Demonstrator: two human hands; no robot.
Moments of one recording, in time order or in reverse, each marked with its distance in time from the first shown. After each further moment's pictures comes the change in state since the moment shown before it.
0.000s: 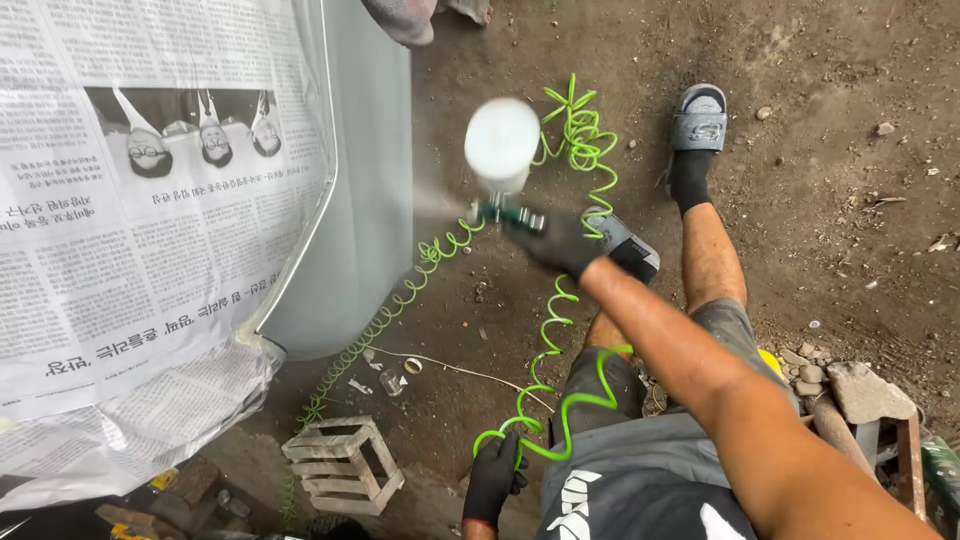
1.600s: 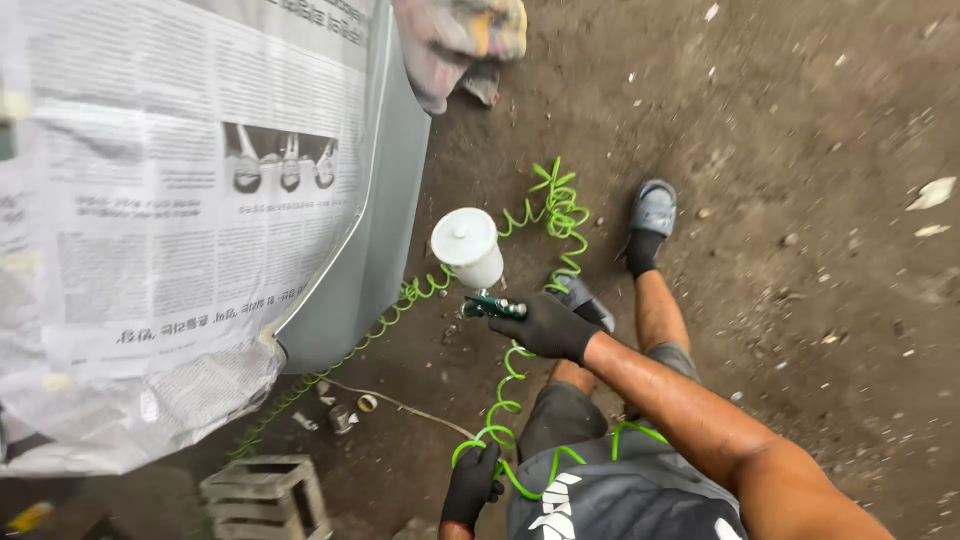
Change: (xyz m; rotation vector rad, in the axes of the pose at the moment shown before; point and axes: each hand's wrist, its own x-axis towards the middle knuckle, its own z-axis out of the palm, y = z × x) left_hand -0.020 0.053 0.028 -0.075 -0.047 -0.005; right_hand -0.029 -0.133 -0.043 -0.195 -0.540 0.132
